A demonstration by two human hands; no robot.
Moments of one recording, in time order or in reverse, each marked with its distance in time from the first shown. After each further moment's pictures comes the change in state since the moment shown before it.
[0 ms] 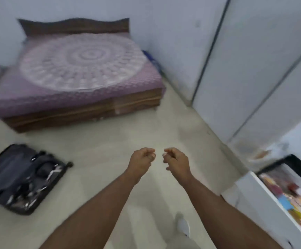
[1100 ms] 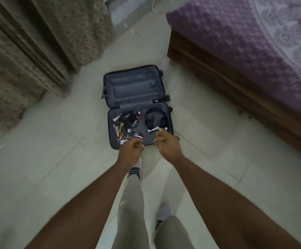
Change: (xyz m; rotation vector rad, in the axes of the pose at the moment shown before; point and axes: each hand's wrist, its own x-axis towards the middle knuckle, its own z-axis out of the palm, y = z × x) left_hand 0.194 -0.374 -0.729 -0.181 0.982 -0.519; right_hand 0.261 0.028 0.941 -0.580 -1.045 -0.220
